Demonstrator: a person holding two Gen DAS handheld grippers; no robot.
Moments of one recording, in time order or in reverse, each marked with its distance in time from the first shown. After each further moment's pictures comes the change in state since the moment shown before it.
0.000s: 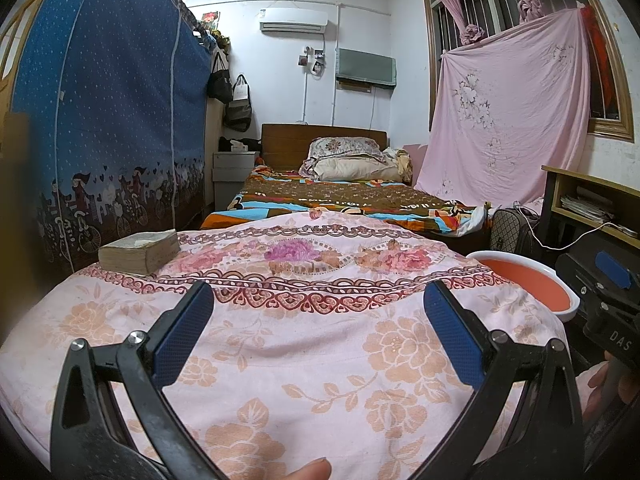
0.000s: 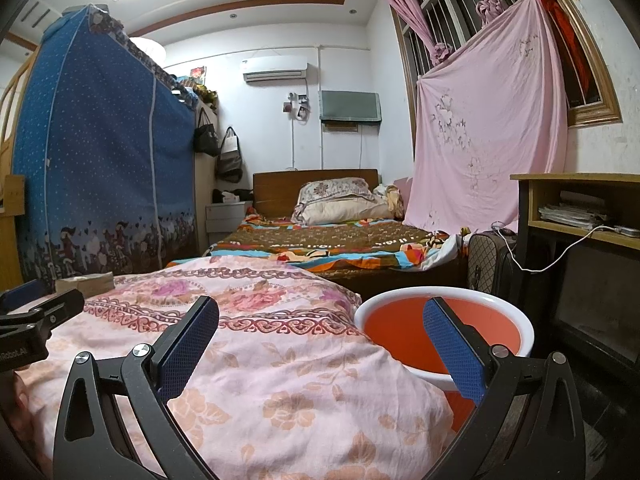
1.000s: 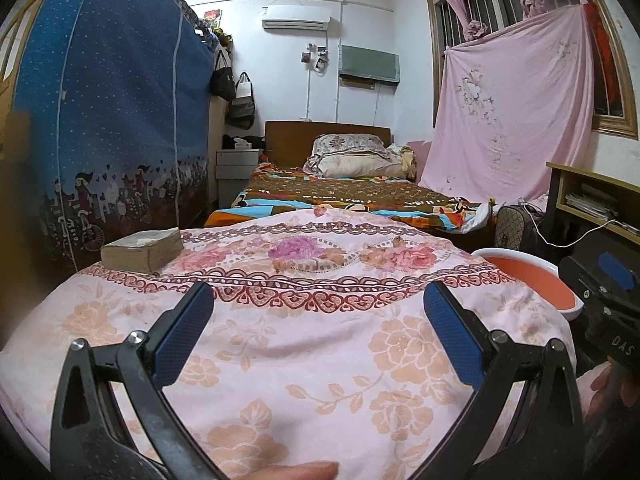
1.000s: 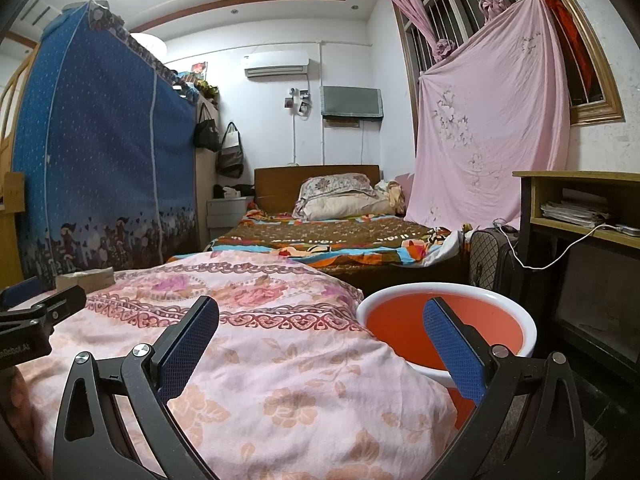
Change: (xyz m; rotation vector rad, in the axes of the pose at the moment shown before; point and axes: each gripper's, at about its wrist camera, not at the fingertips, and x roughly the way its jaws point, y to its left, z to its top) left arm 0.005 0.002 0.001 0.005 0.010 0.014; right arm 0.002 0.004 -0.007 -0.001 0.016 0.003
